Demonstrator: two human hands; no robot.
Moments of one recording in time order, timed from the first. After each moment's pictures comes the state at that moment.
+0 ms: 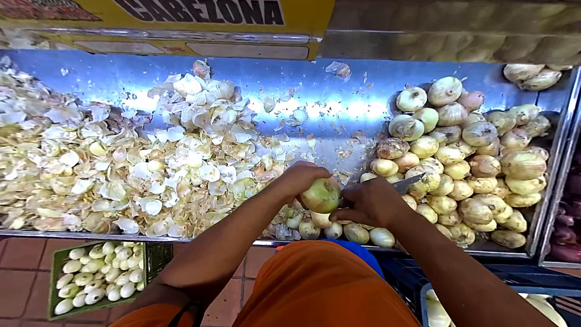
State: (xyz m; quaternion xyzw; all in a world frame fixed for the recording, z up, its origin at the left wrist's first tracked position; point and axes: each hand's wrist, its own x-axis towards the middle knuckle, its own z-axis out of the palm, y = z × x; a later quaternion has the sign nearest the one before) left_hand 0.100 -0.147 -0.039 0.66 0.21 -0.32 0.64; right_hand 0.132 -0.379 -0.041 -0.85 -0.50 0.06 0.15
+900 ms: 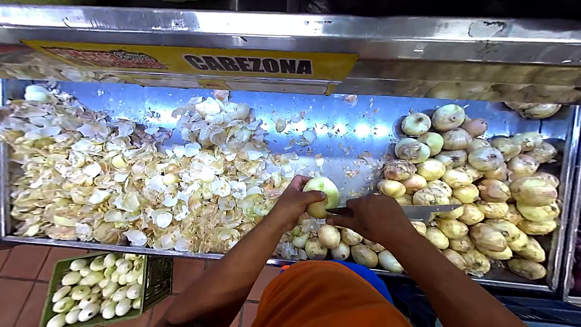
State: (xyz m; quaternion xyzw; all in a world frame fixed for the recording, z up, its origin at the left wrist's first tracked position) left_hand 0.066 -0.130 -0.048 0.54 0.24 -0.15 0.79; right_hand 0.129 -0.337 -0.009 -0.92 -0.31 0.25 -0.03
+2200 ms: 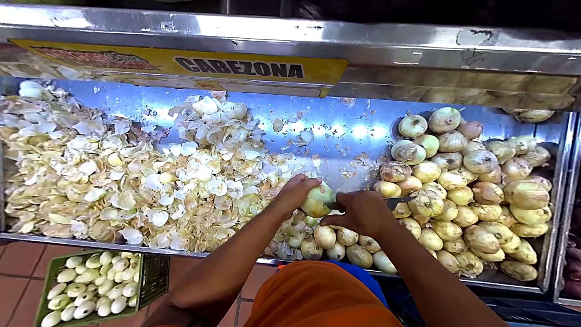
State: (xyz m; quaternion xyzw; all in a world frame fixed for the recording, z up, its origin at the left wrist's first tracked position) left_hand 0.099 -0.129 -0.062 0.66 0.27 -0.22 0.67; right_hand 0.143 -0.340 -0.037 -0.91 -0.38 0.16 0.09
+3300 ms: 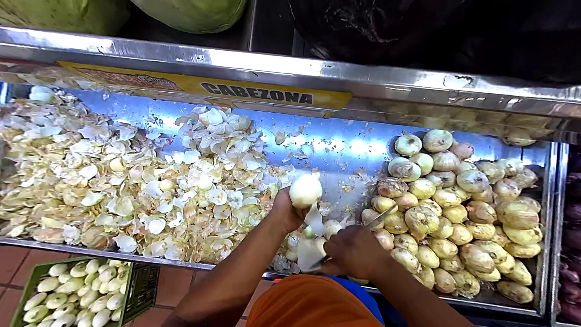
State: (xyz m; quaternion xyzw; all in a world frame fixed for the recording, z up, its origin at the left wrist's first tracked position) left_hand 0.091 -0.131 -0.068 0.28 0.36 -0.11 0.89; right_hand 0.104 -0.347 -0.055 -0.77 -0.61 -0.07 0.16
